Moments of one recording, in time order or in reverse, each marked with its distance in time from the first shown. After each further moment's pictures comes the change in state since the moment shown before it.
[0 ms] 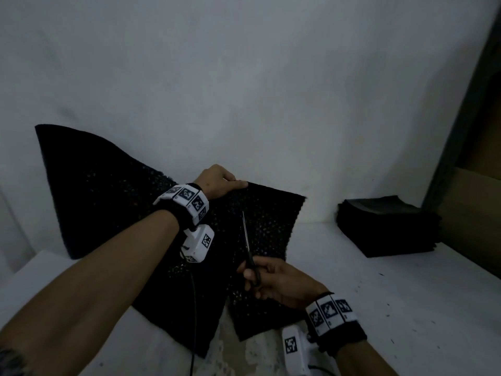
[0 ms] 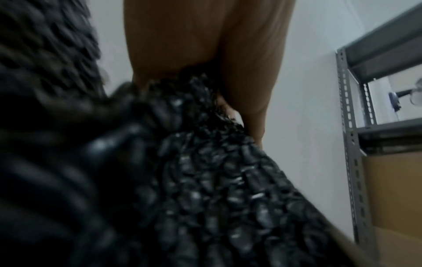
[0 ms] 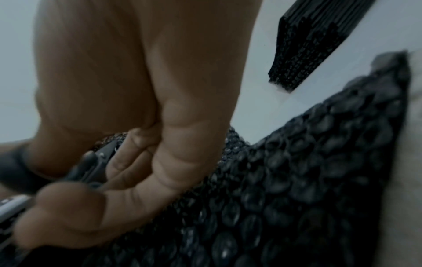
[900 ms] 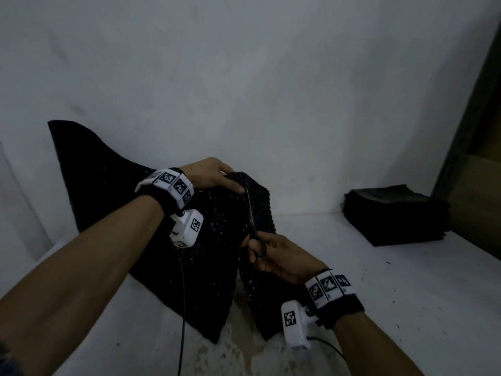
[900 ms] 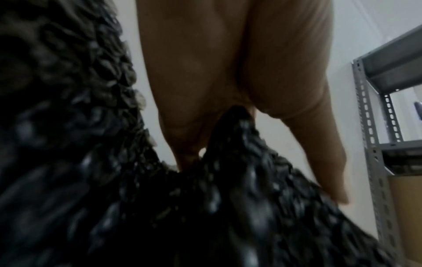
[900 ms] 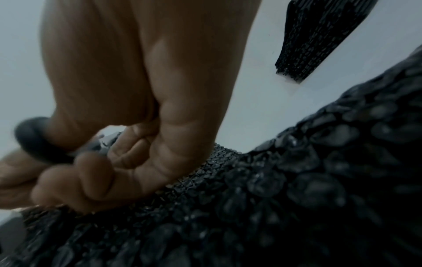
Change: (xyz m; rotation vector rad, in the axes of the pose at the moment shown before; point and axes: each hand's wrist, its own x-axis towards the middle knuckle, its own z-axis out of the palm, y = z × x) left_hand -0.025 -0.001 -0.034 0.069 -0.238 -0.034; right_hand 0.013 -0.017 0.006 0.072 0.012 -0.111
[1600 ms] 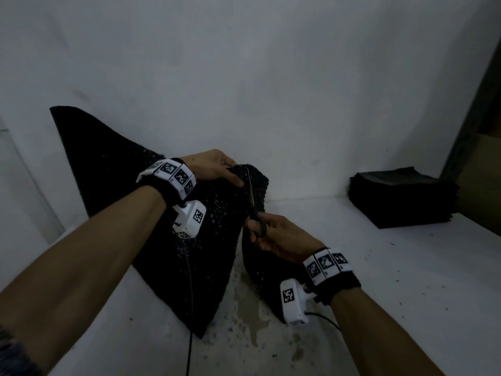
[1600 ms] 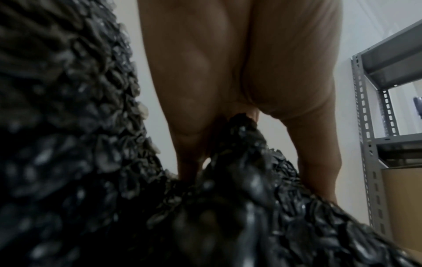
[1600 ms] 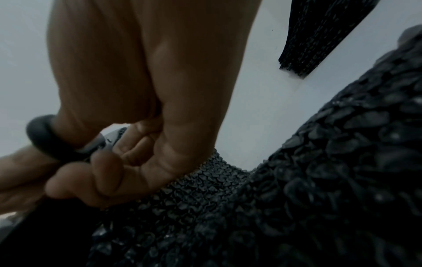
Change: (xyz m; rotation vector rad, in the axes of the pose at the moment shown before) left_hand -0.017 -0.002 0.011 -0.139 -0.121 -0.003; right_hand 0.002 -0.005 0.013 0.019 0.021 -0.012
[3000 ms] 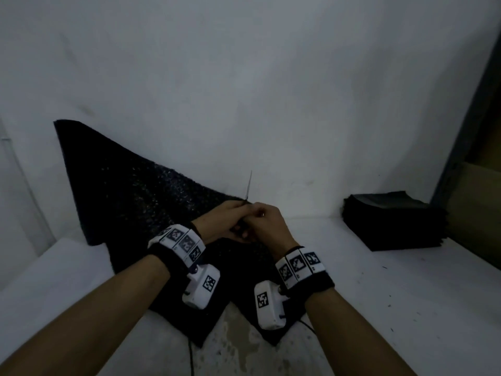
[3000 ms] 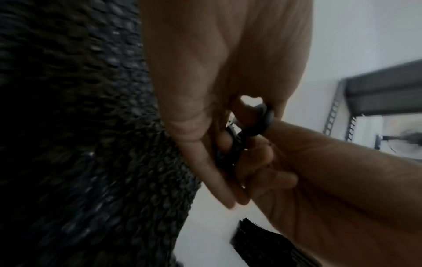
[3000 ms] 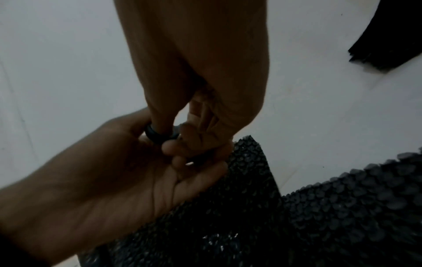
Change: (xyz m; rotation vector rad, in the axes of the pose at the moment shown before) left_hand -0.027 0.007 0.095 -0.649 0.055 -0.018; right_hand 0.042 -0.034 0.015 -0.418 0.477 -0.117
